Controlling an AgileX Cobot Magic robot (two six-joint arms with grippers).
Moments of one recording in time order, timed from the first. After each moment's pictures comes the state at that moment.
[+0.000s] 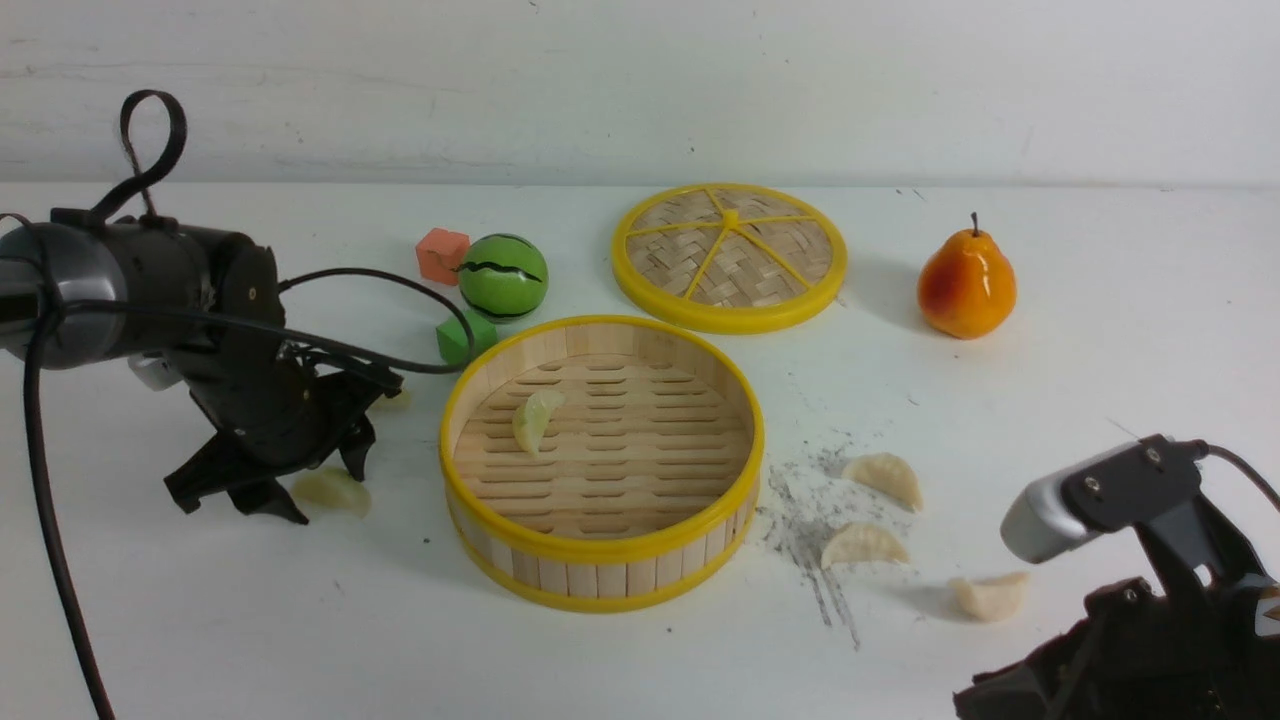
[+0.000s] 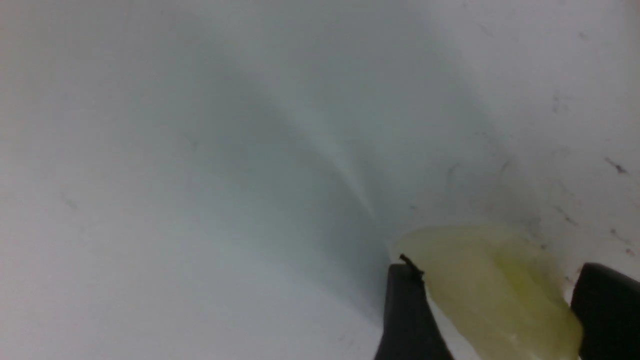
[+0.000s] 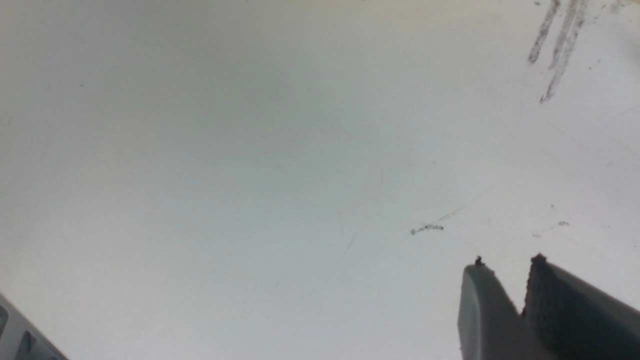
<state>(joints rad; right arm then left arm) 0.40 1.12 -0.60 0.60 0.58 -0.43 -0.14 1.97 -1.31 0.05 0.64 -0.83</state>
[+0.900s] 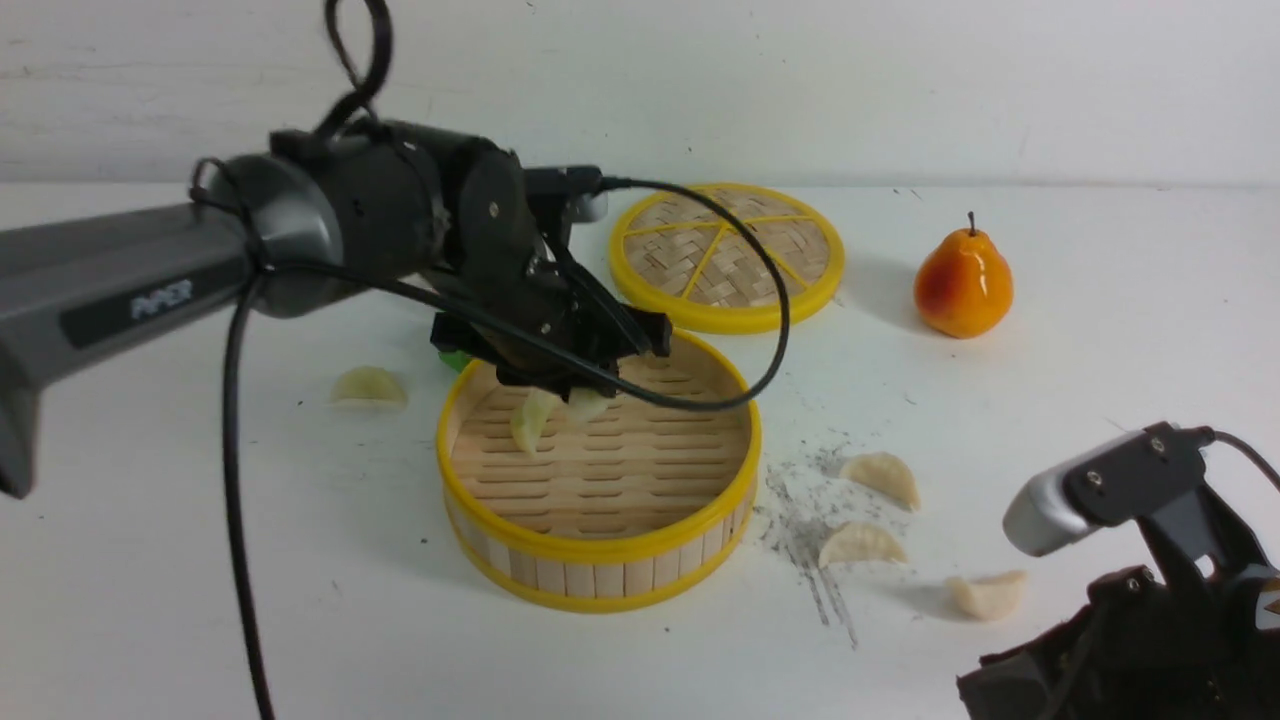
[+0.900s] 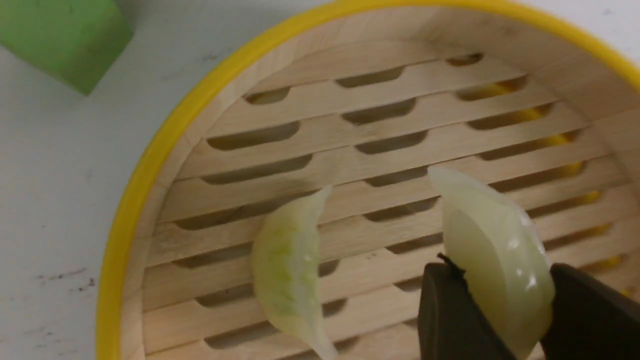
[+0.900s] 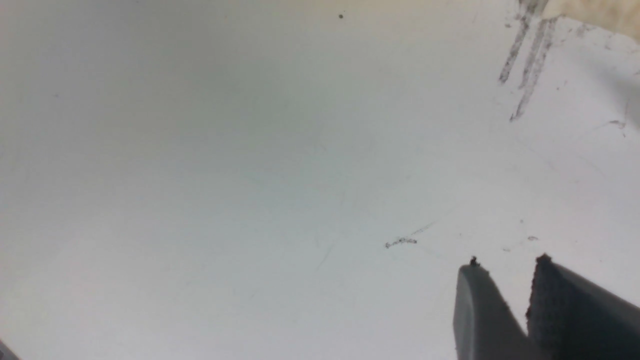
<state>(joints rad) 0.40 1.12 -0.60 0.57 0.55 -0.43 -0.46 2.00 -1.59 -0.05 0.65 -0.28</state>
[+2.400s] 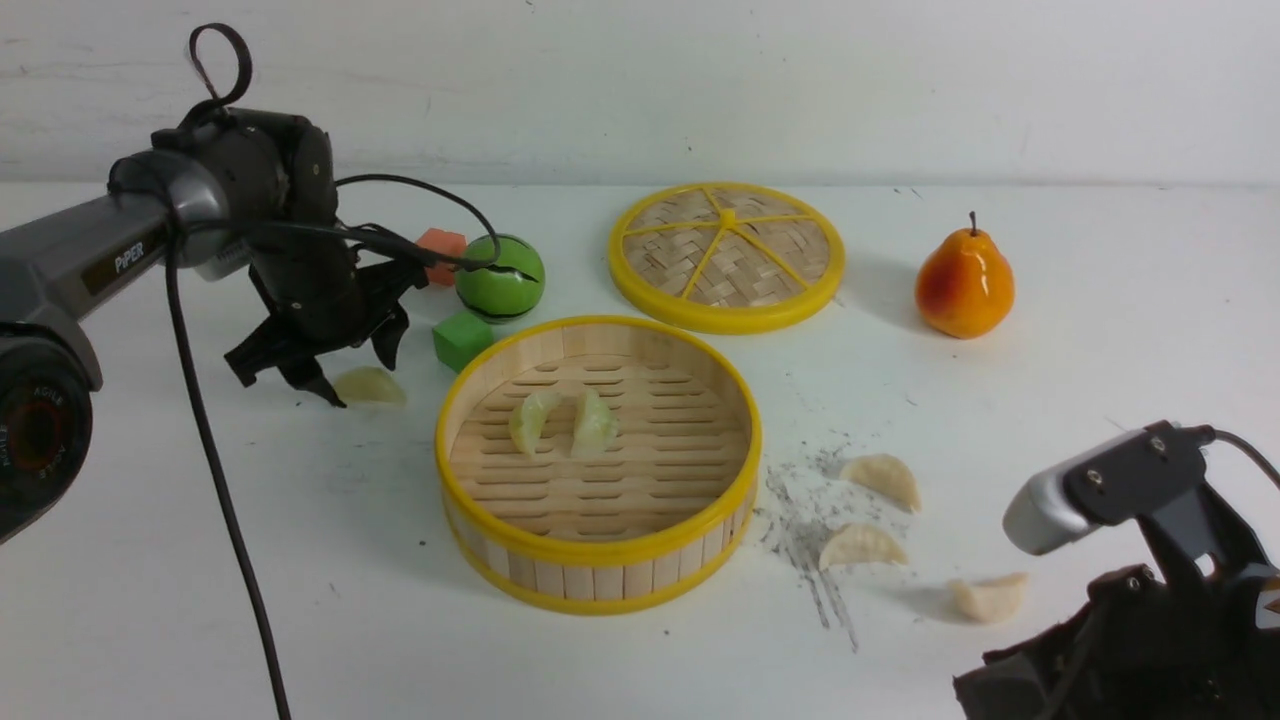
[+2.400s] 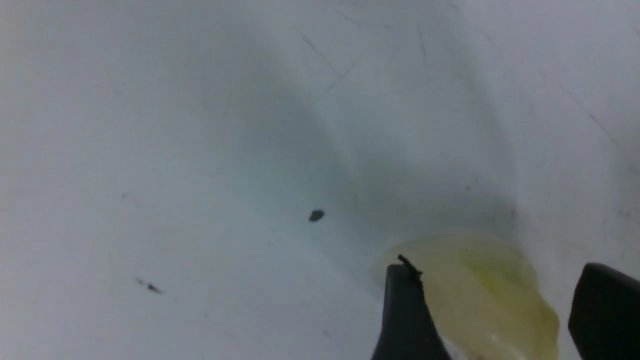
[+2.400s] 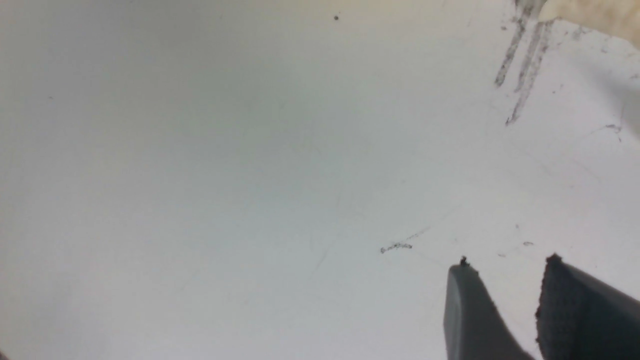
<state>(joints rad) 0.40 1.12 -0.60 0.57 0.54 -0.43 -0.12 2.32 -1.99 0.06 0.95 -0.86</state>
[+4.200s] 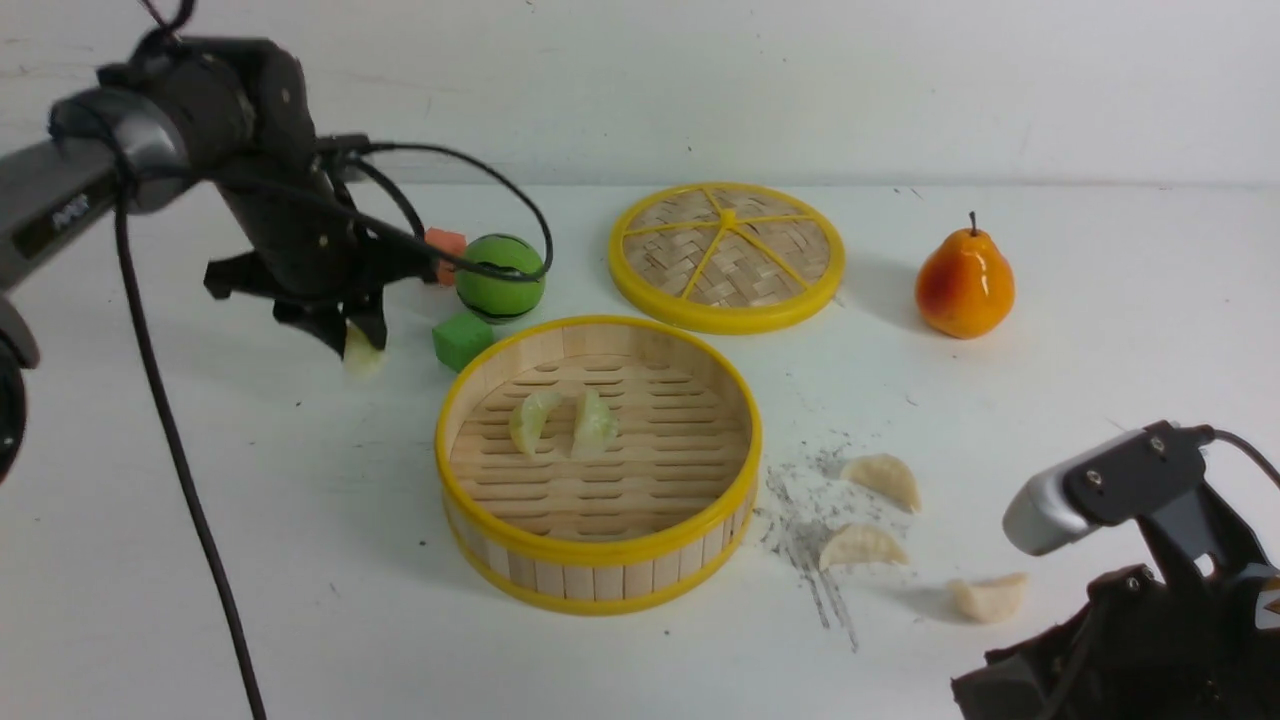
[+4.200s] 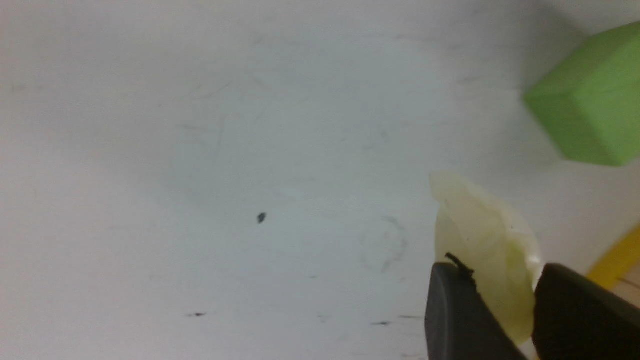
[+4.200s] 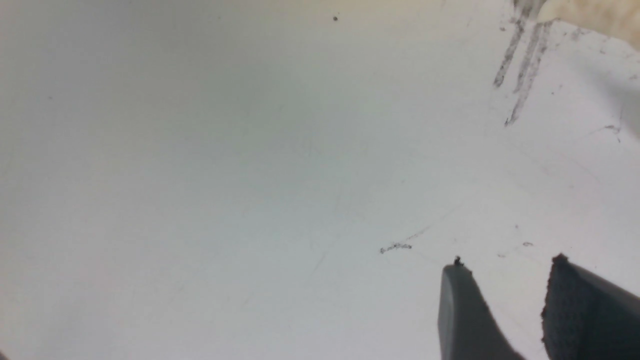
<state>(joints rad) 0.40 1.12 -0.60 0.57 0.54 -0.43 -0.12 2.17 -1.99 -0.06 1.06 -0.17</state>
